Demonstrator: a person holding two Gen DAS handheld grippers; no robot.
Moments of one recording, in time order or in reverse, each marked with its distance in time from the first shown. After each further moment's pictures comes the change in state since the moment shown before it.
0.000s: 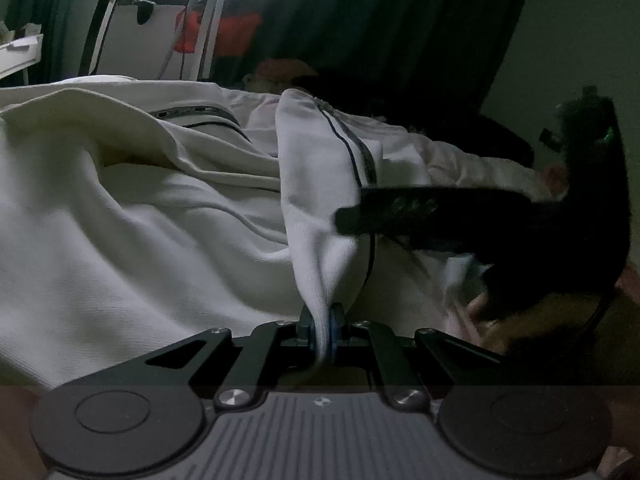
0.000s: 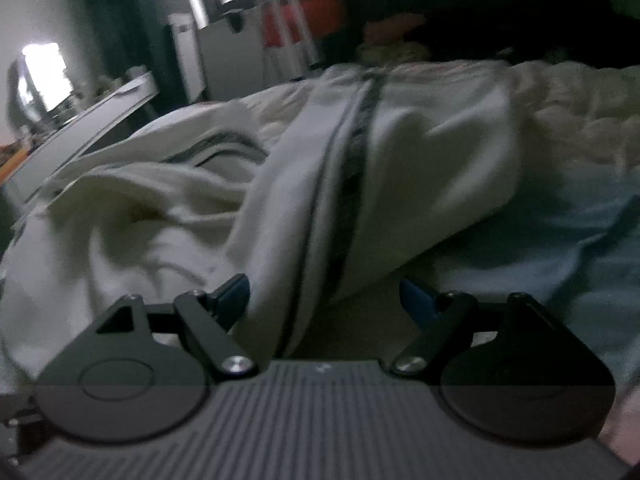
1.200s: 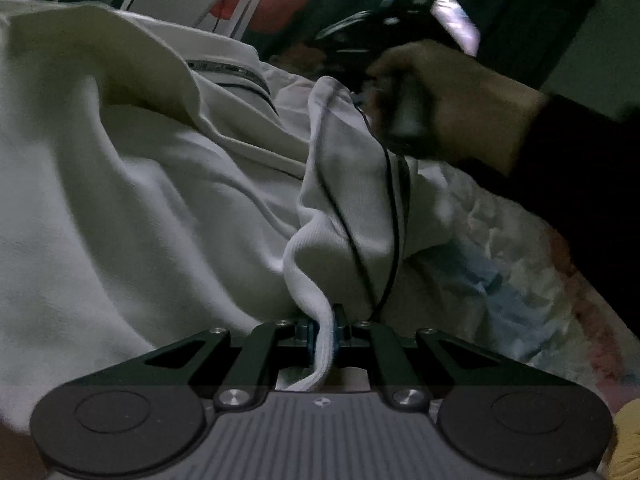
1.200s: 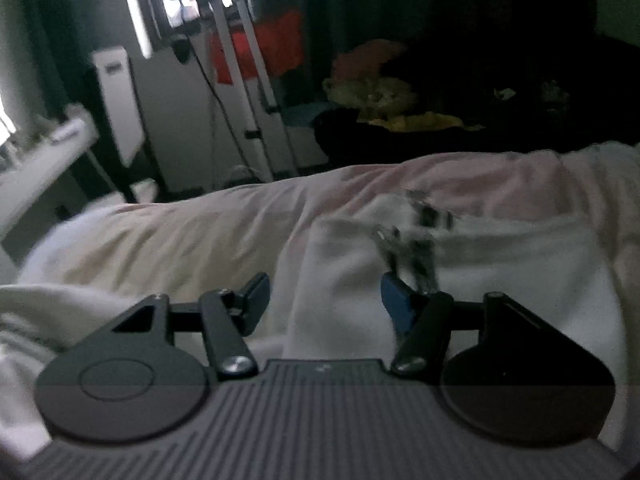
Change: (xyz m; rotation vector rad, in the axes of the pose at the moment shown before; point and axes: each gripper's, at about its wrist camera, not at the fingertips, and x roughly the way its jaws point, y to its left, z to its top) left arm 0.040 0.037 0.003 -0.244 0.004 -0.090; right arm 0.202 0.051 0.187 -0.002 -0.015 -0.157
